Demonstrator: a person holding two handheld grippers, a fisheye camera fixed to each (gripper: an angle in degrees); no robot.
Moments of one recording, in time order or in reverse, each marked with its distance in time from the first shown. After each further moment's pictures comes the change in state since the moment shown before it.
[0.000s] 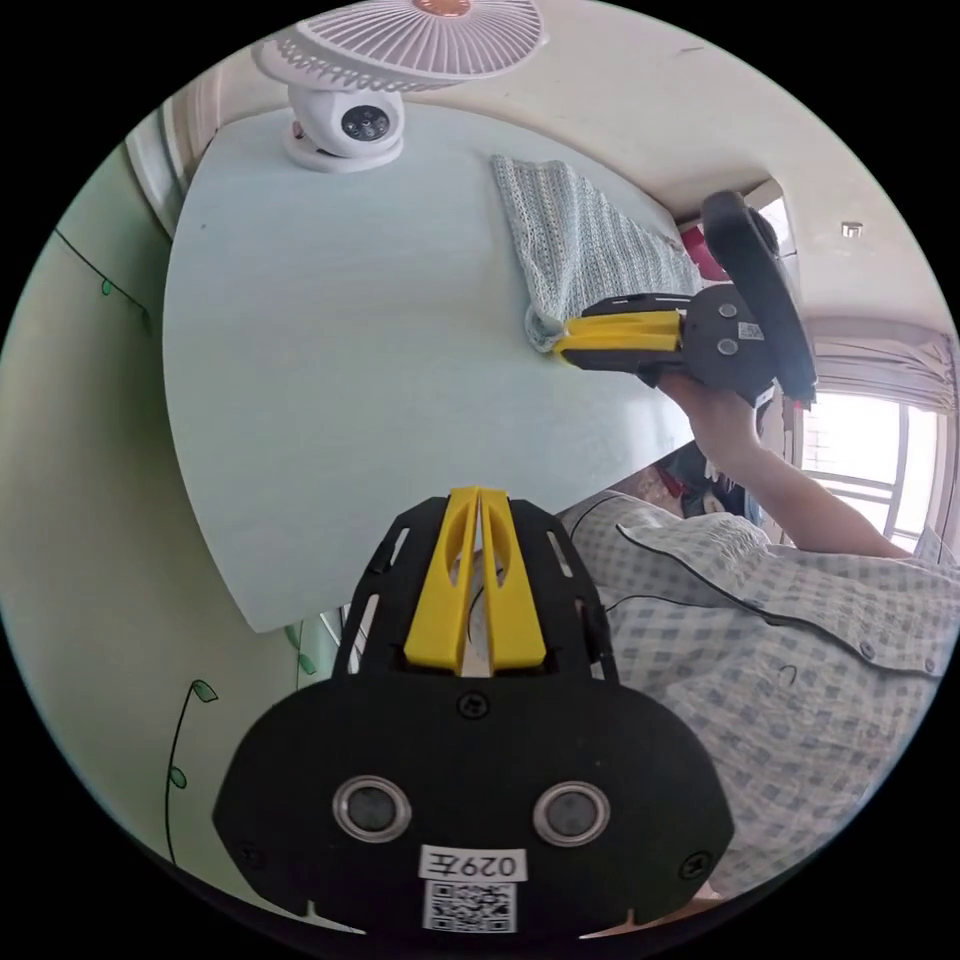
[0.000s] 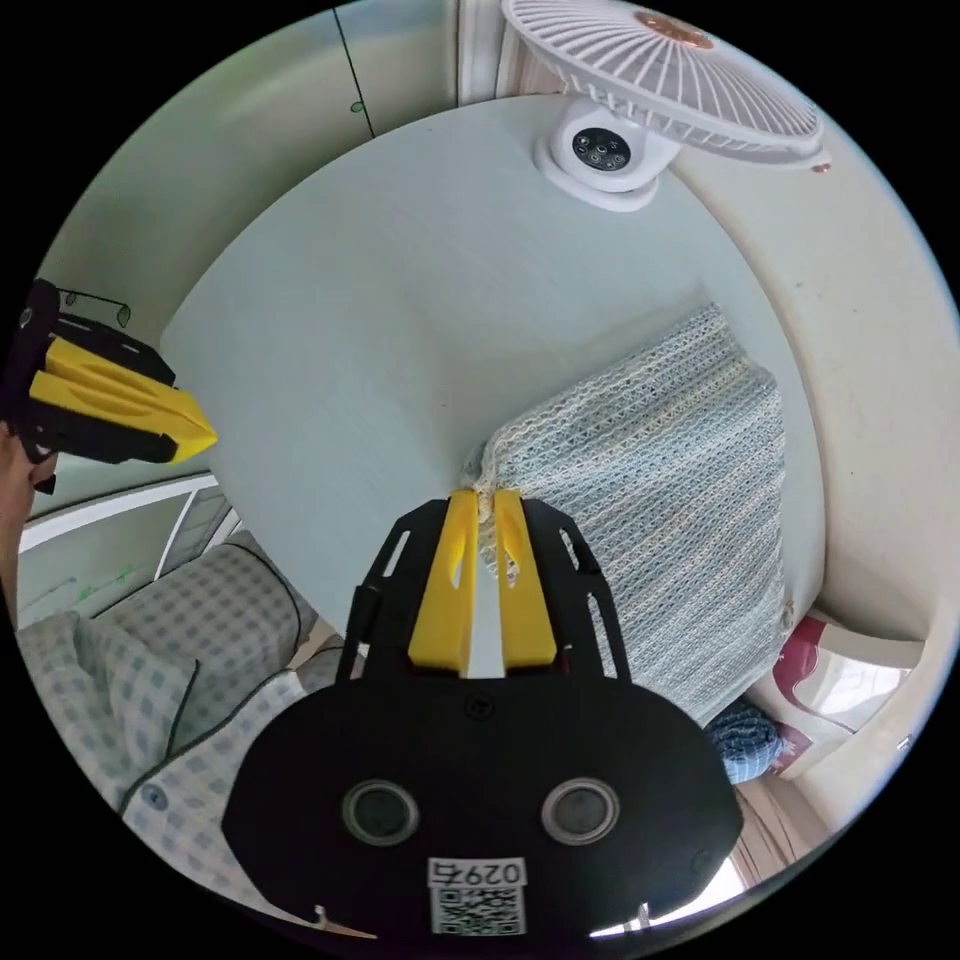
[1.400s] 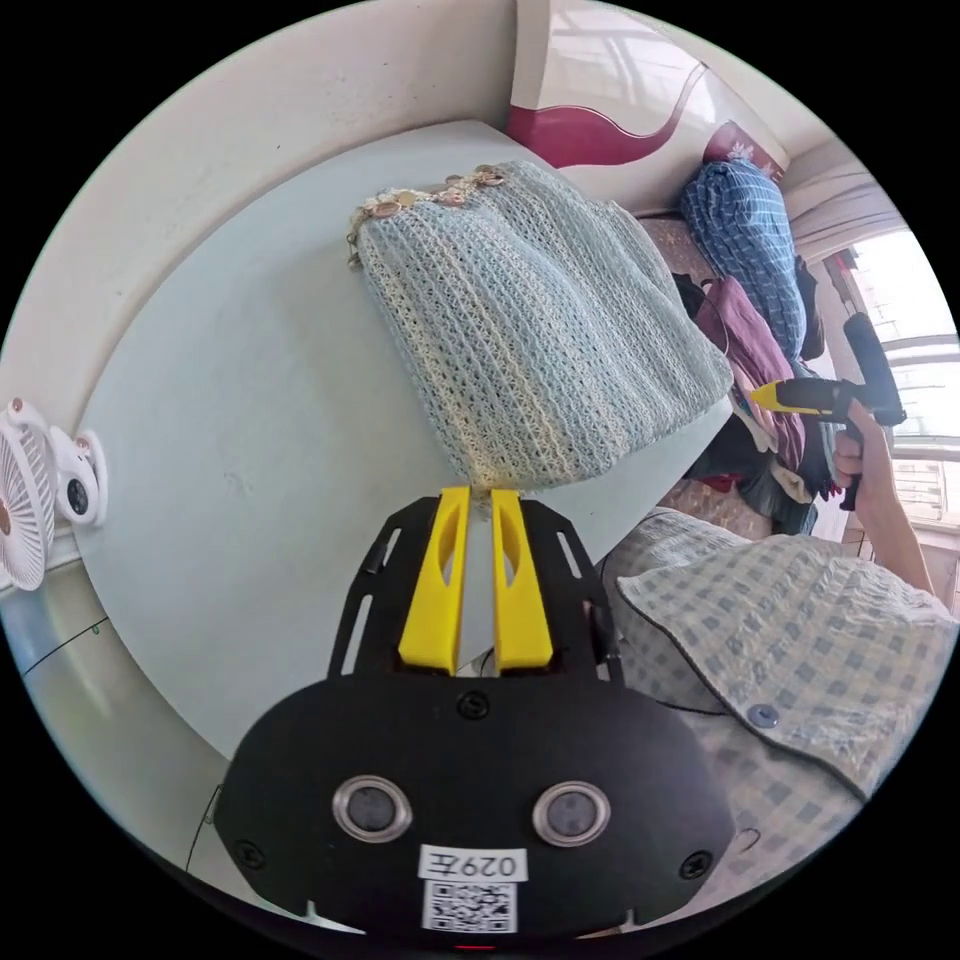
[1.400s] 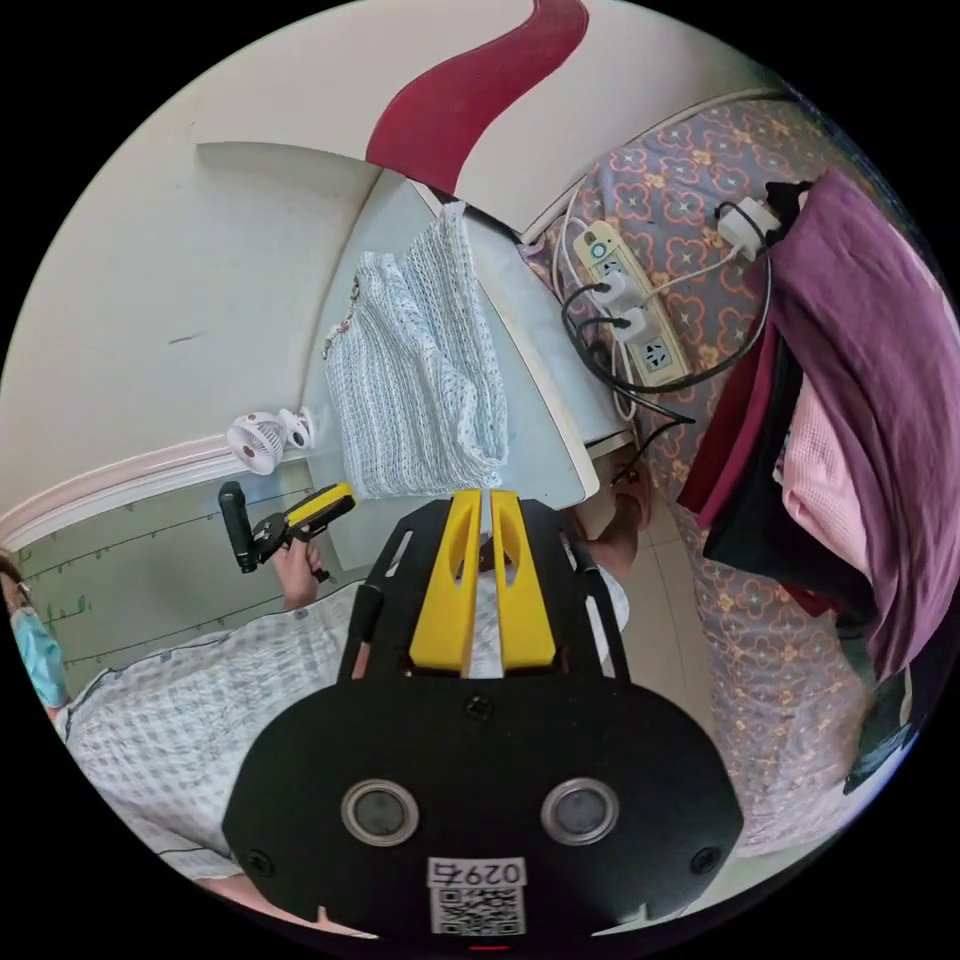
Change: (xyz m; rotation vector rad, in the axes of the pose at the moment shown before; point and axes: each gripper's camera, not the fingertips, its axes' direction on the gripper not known) left arm 0.333 -0.177 0.225 -0.043 -0.340 0.308; right arm 0.356 0.723 0.129 0.457 -0.802 1.088
